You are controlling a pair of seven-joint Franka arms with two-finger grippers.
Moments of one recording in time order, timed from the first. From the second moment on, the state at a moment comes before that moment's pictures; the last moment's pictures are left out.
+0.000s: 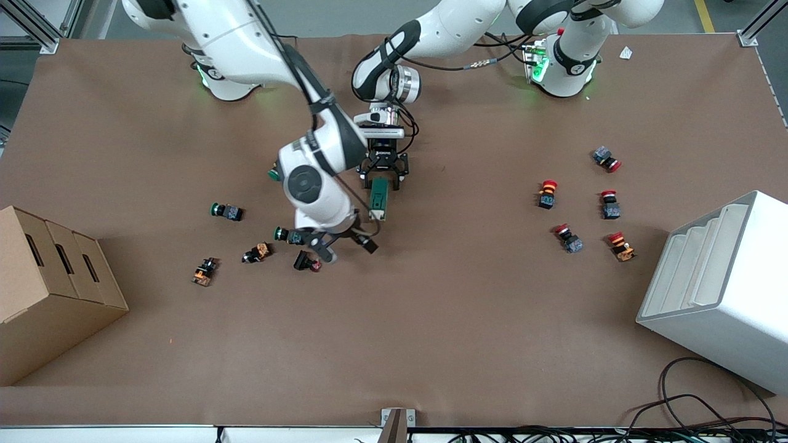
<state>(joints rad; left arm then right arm) -0.95 0.90 -0.37 -1.83 1.88 1.87 -2.59 0.67 0.61 -0.12 -1.68 0.33 2.31 1.07</state>
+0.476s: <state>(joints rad) -0.95 0.89 -0.38 -1.79 1.77 1.87 -2.46 0.59 0.42 -0.39 -1.66 0.24 1.89 0.47</state>
